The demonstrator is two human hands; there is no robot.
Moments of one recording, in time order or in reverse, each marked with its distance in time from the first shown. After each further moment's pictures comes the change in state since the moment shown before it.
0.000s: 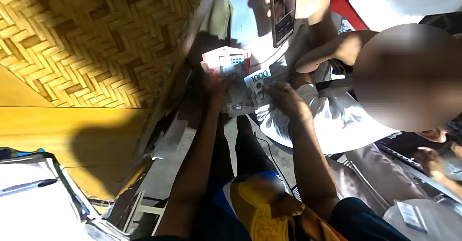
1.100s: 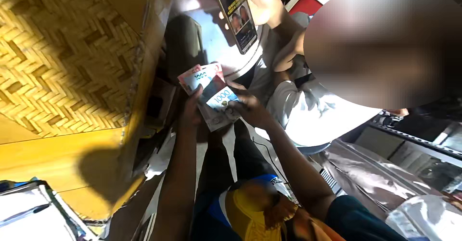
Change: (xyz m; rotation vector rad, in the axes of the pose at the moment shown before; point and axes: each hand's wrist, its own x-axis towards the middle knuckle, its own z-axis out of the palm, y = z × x) left_hand -0.019 0.008 -0.015 -0.449 -0.404 -0.124; right_hand -0.013 0.023 0.025 -0.366 0.050 -0.494
